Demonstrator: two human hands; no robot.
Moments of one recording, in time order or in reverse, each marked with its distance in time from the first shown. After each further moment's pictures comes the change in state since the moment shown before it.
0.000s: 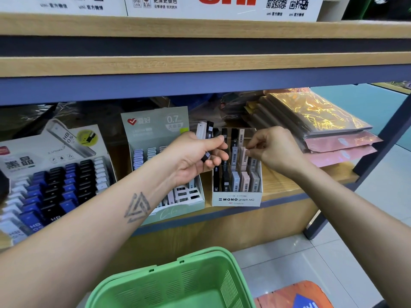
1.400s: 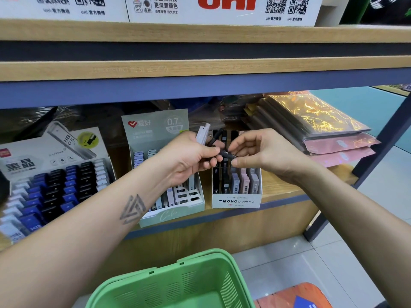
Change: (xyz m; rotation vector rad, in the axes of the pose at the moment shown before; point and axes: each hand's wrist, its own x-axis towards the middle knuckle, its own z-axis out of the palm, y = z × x) left_hand -0.001 0.001 -0.007 0.102 -0.001 0.065; right_hand -0.009 -0.024 -0.010 0.602 -0.319 -0.036
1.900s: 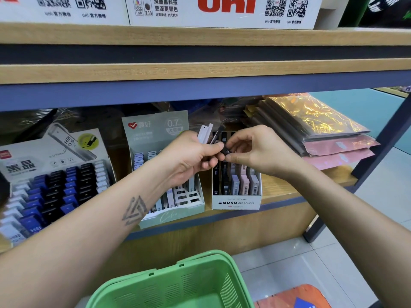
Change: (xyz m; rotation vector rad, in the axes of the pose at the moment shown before) left_hand 0.001 0.001 0.002 0.013 -0.026 0.048; right_hand 0.010 -0.010 0.010 -0.433 0.107 -0.097
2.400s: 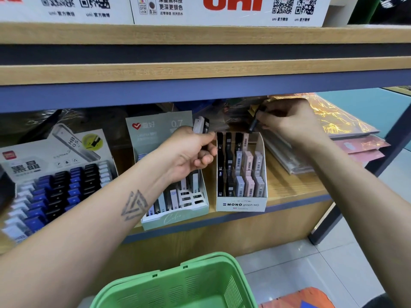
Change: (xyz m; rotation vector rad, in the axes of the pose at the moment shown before) left_hand 0.002 0.013 -0.007 -0.056 0.106 -0.051; right_hand 0.024 0.025 -0.038 0.368 0.366 0.156
